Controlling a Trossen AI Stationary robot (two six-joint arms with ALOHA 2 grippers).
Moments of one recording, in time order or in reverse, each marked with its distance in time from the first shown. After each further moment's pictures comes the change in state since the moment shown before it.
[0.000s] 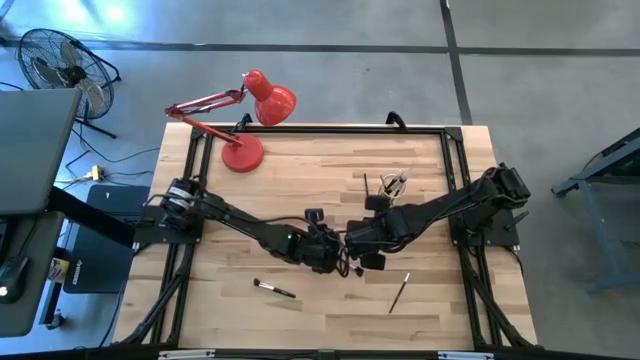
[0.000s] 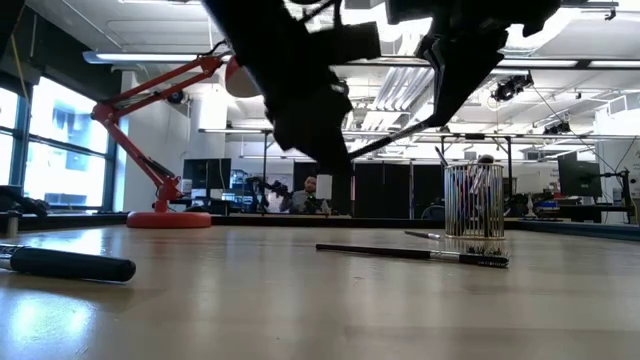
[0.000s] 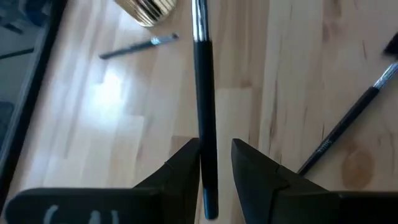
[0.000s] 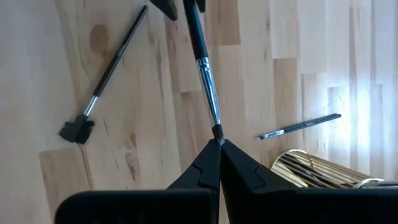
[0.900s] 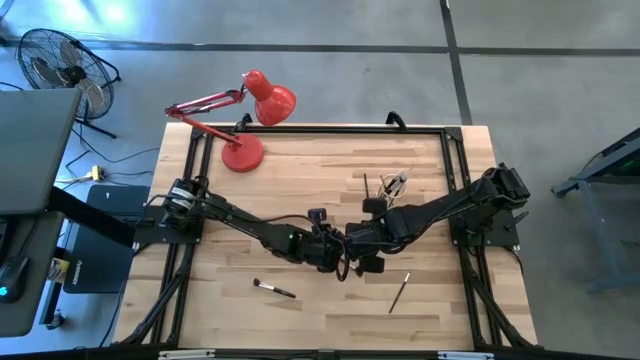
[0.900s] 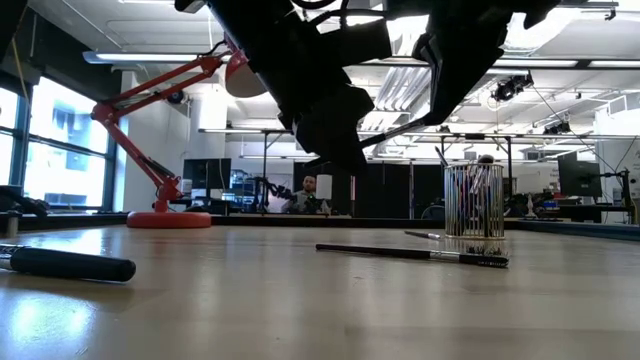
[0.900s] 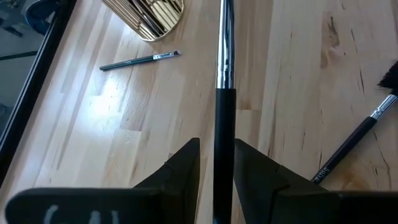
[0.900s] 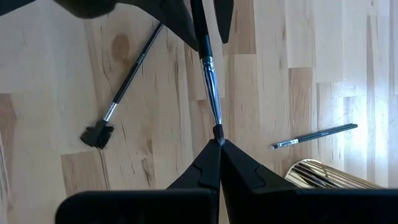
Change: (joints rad) left arm 0.002 0.004 -0.003 0.089 0.001 0.003; right arm 0.000 0.000 0.001 0.034 -0.033 -0.012
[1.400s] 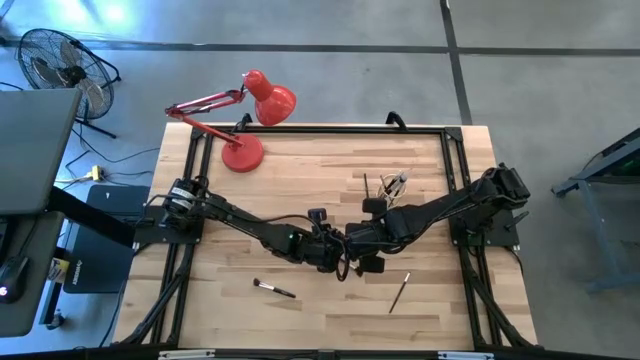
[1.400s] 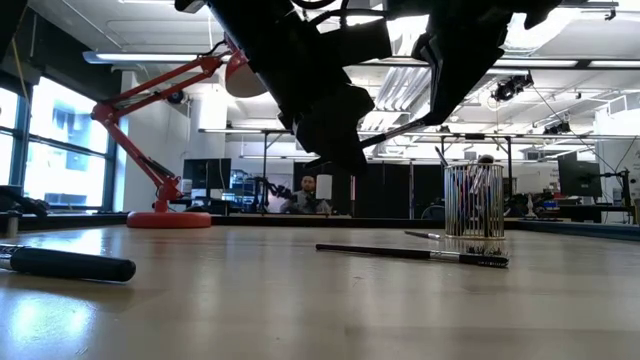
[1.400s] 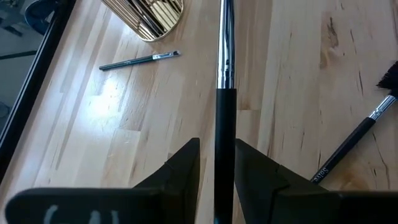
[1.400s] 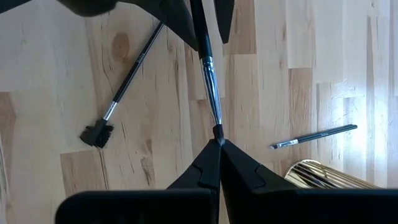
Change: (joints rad) left arm 0.000 0.000 0.000 0.001 0.002 -0.003; right arm 0.000 0.000 0.000 0.000 0.000 -0.008
